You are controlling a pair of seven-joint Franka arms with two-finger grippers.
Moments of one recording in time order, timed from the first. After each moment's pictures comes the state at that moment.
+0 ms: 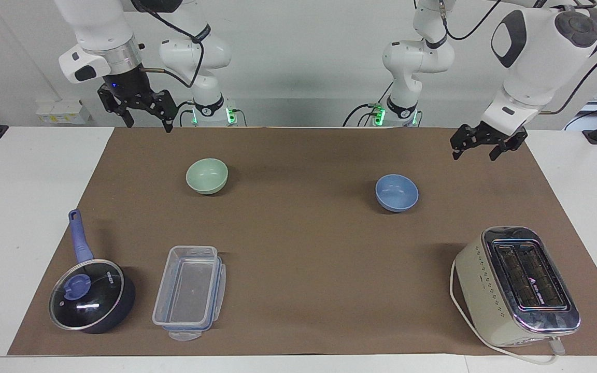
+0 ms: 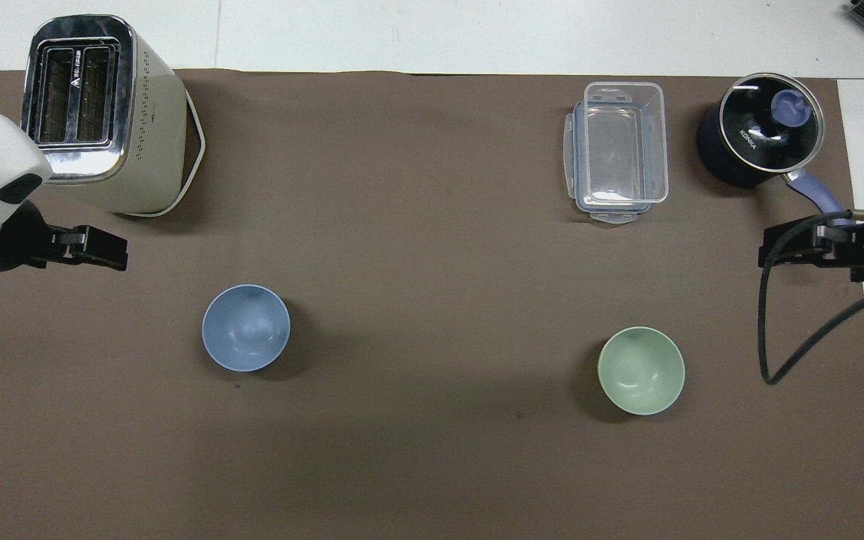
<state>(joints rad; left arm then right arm) -0.13 -0.01 0.02 -1.80 -0.01 1.73 0.00 0.05 -0.05 0.00 -1.57 -0.01 1.52 0.23</state>
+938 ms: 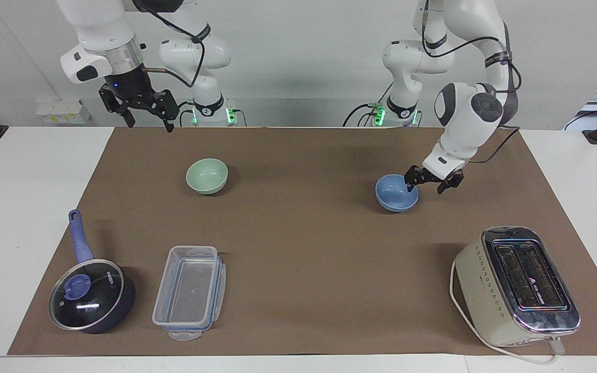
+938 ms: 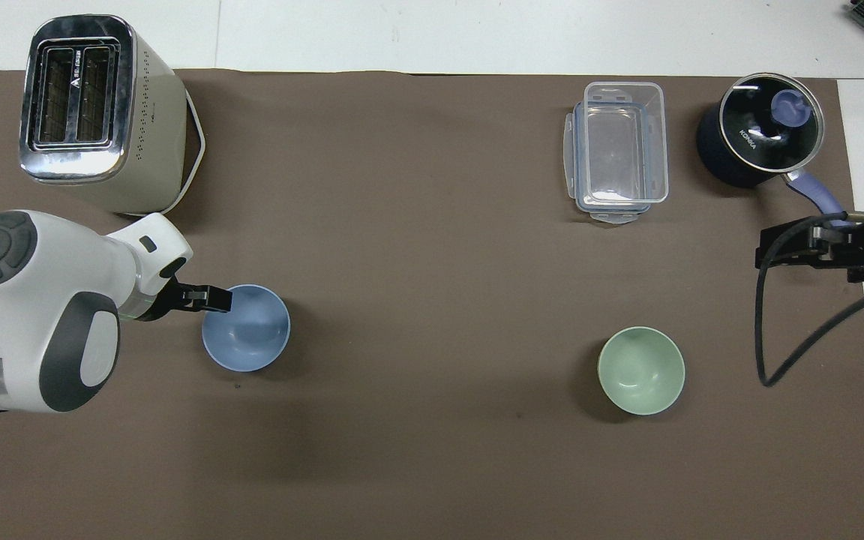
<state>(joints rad) -0.20 0.00 0.02 -2.22 -0.10 2.19 -0.01 0.06 -0.05 0.00 -1.57 -0.01 1.51 0.23</state>
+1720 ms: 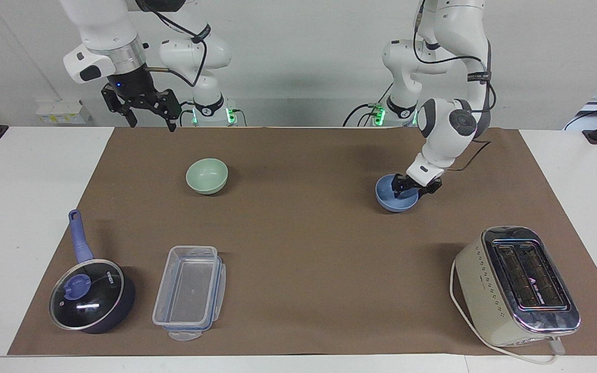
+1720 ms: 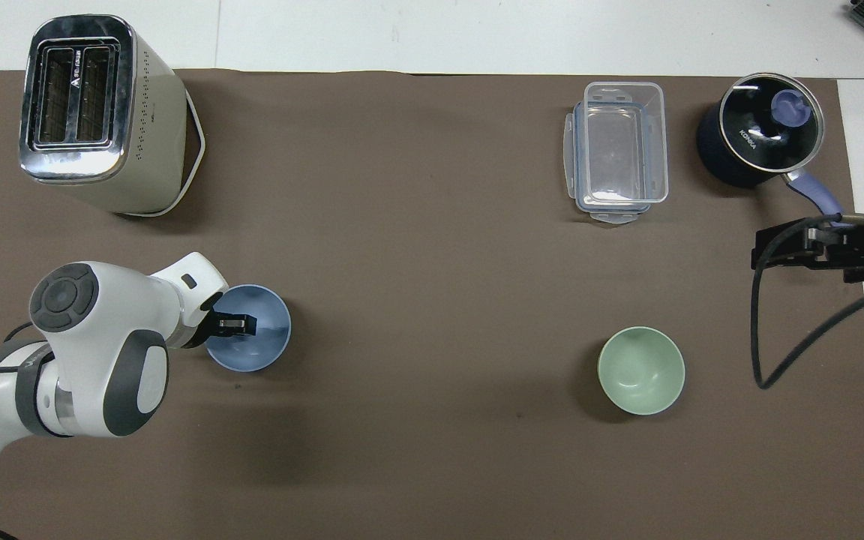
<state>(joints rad) -0.25 0.03 0.02 -2.36 -0.18 2.37 -0.01 0.06 -0.05 0.00 -1.57 -0.01 1.51 0.23</state>
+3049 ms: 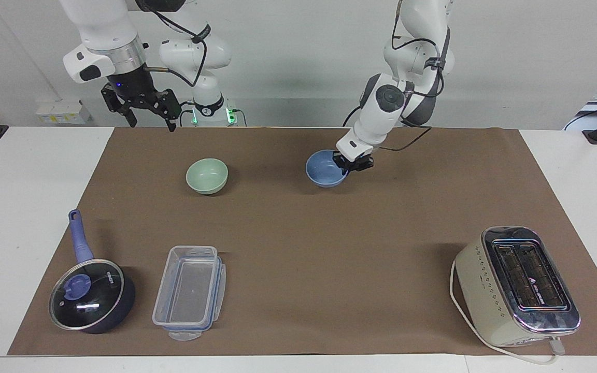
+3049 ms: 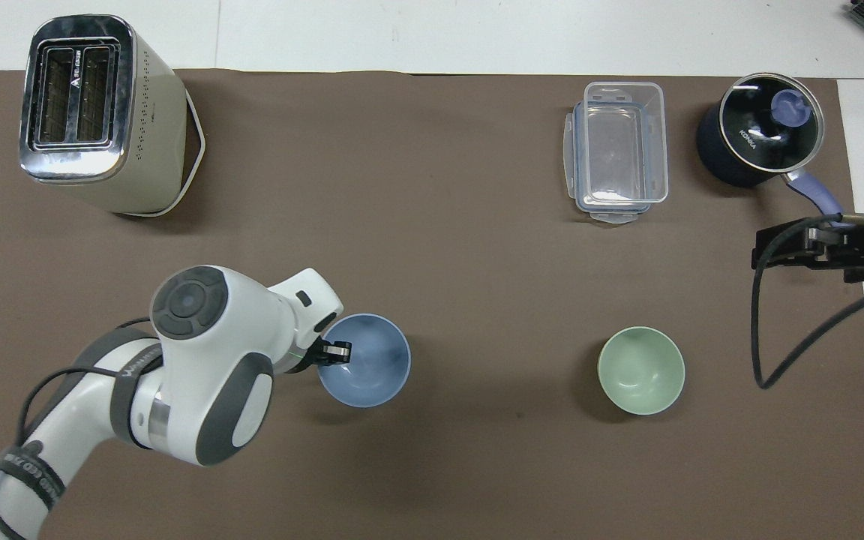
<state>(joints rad) -0.64 0.01 0.01 -2.24 -0.26 2.23 -0.32 0.06 -0.05 0.00 -1.57 -0.01 1.51 0.23</state>
